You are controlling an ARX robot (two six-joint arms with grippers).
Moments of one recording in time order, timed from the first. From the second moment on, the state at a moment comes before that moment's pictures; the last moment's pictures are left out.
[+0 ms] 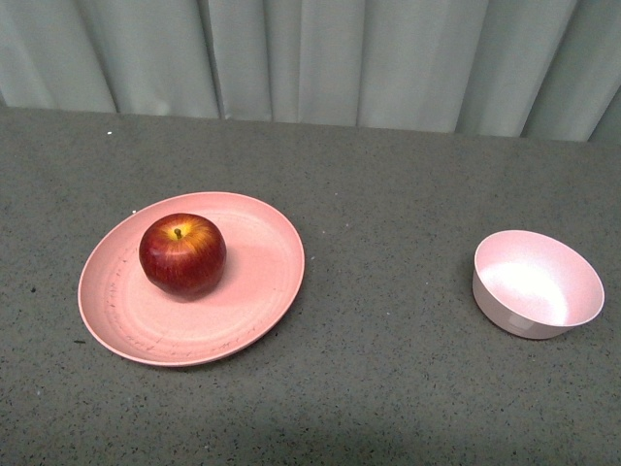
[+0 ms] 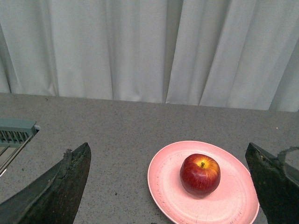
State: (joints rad) left arm 0.00 0.00 0.02 0.00 0.00 0.00; right arm 0.00 0.00 0.00 0.00 0.00 -0.01
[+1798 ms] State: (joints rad) left arm 0.00 0.00 0.02 0.00 0.00 0.00; right arm 0.00 0.01 0.01 -0.01 -0.01 -0.02
